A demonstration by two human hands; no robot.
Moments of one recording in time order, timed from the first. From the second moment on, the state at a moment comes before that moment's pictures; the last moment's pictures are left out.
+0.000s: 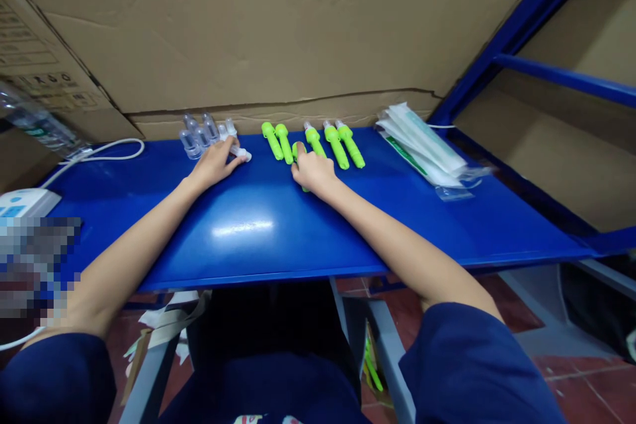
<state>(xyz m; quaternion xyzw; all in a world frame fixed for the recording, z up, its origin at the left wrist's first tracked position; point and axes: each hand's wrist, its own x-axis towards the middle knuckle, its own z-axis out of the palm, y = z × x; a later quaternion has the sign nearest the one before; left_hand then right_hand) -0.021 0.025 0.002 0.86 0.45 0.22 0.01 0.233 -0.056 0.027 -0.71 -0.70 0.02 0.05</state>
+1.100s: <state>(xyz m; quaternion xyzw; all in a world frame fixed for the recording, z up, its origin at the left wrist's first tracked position) -0.016 0.016 0.010 0.79 0.36 0.40 0.29 0.255 -0.040 0.020 -0.51 -0.83 -0.08 0.21</state>
